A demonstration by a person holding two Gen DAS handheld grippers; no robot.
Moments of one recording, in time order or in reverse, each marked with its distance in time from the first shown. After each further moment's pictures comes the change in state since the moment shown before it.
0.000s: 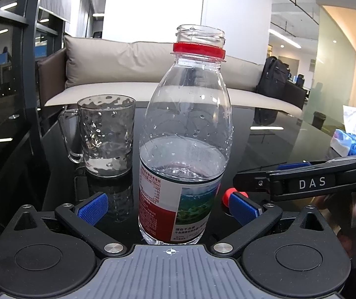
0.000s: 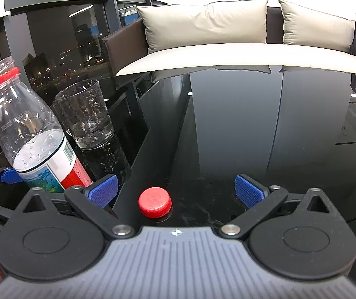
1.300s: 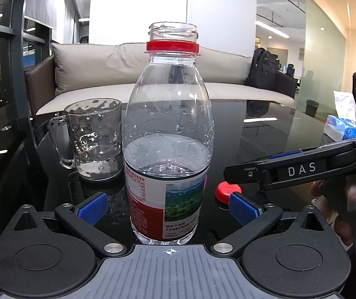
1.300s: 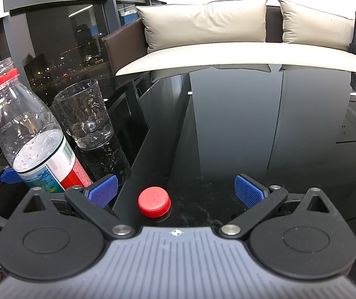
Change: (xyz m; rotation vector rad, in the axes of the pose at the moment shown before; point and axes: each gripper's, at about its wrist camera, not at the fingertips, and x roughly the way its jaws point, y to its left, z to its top) left arm 0.002 -0.010 -0.001 0.075 0.007 -0.015; right arm 0.003 0.001 0.000 0.006 0.004 0.000
